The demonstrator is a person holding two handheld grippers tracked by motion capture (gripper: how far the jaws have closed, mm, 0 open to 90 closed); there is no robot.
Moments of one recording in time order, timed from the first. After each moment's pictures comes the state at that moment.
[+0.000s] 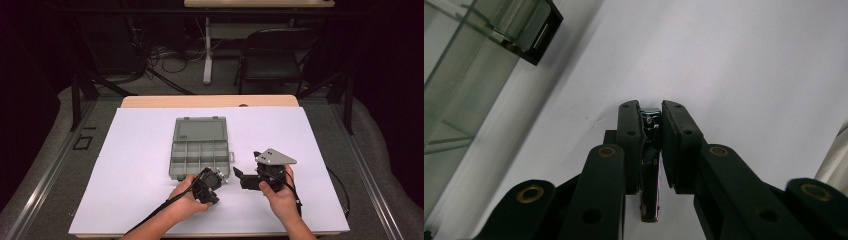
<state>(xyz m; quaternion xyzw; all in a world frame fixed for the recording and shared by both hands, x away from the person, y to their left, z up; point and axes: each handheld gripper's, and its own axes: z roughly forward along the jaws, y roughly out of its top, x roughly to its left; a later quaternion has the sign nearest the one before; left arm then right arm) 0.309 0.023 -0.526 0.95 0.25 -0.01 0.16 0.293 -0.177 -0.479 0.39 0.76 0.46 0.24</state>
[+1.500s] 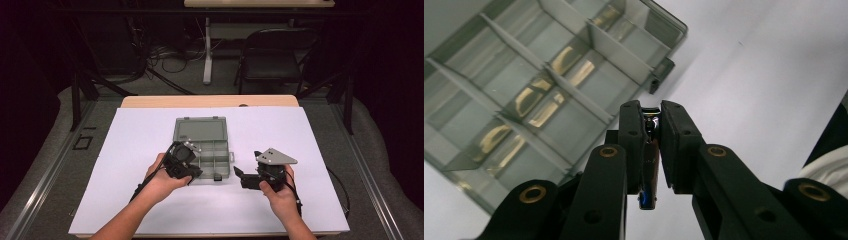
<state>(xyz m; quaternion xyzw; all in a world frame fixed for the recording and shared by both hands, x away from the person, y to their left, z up) 0.338 0.091 -0.453 0.91 0.33 0.03 0.26 0.293 -0.177 -0.478 0.39 0.76 0.47 0.24</state>
